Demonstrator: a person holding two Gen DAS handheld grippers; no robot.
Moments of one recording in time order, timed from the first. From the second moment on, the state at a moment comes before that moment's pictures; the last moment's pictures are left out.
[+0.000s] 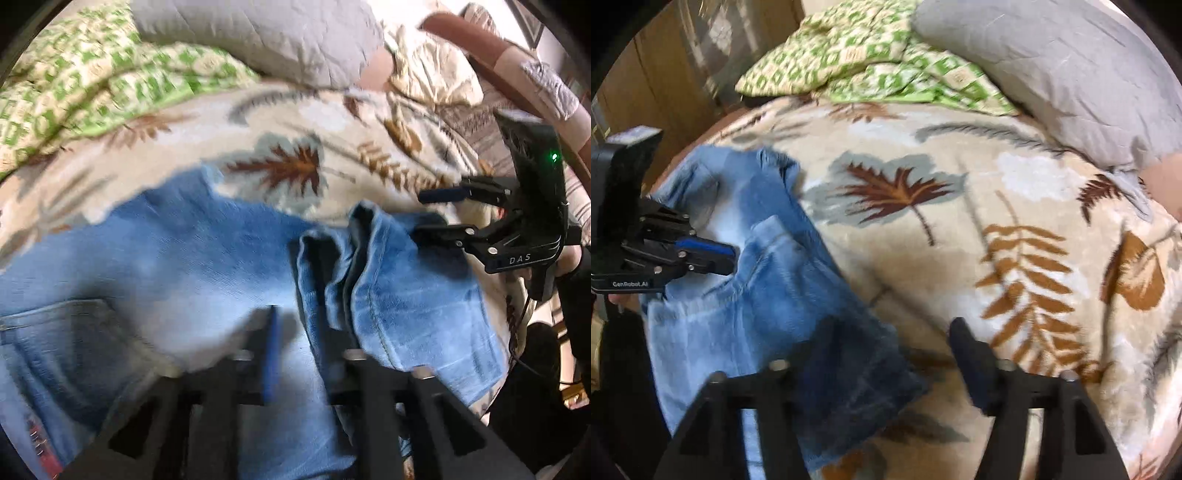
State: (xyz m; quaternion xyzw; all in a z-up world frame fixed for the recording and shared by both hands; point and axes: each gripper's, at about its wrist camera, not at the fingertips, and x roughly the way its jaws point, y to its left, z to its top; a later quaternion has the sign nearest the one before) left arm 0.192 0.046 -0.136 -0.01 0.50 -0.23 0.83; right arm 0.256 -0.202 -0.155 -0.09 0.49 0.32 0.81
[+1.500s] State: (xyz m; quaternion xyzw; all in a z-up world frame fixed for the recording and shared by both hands) left arm 0.071 0.197 -0.169 -0.40 0.46 -0.06 0.79; right arm 0.201 -0.247 -0.183 0.25 0.55 0.29 0.74
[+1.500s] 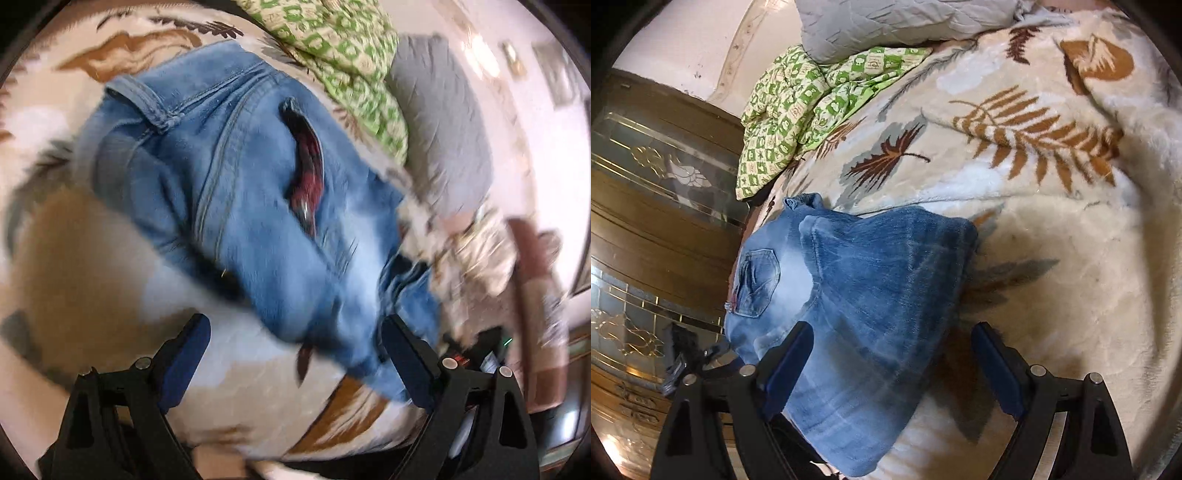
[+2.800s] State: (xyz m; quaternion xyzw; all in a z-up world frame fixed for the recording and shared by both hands) left arm 0.120 0.109 -0.128 -0.34 0.37 -0.06 0.86; right arm 0.208 -0.249 -0.092 0.08 0.40 0.23 0.88
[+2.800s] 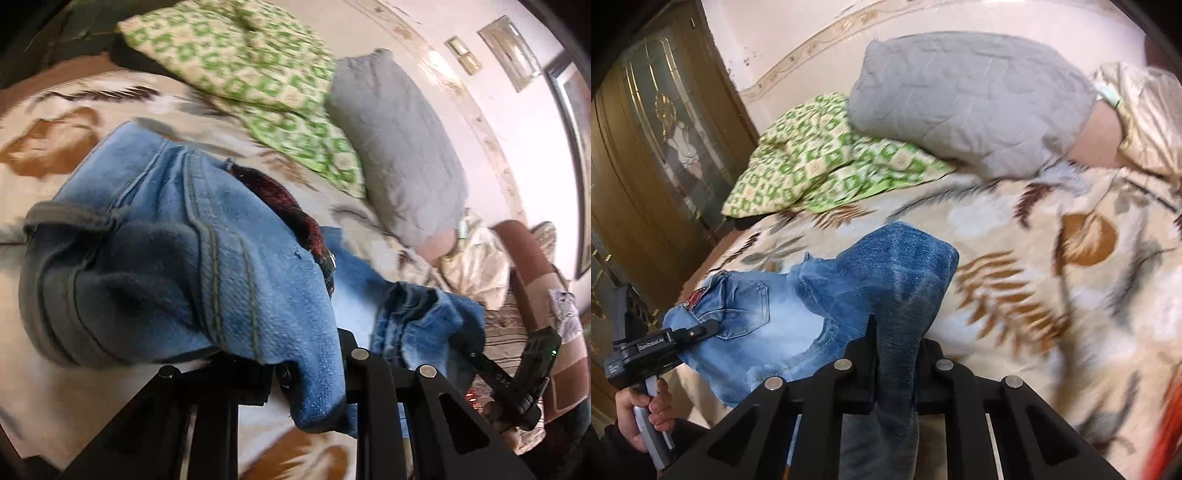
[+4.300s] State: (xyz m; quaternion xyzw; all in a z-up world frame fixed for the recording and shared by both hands) left arm 0.060 0.114 -0.120 -0.31 0.39 -0.07 0.86; right arm 0.182 -0.271 -0.032 -0.04 0.39 0.15 0.91
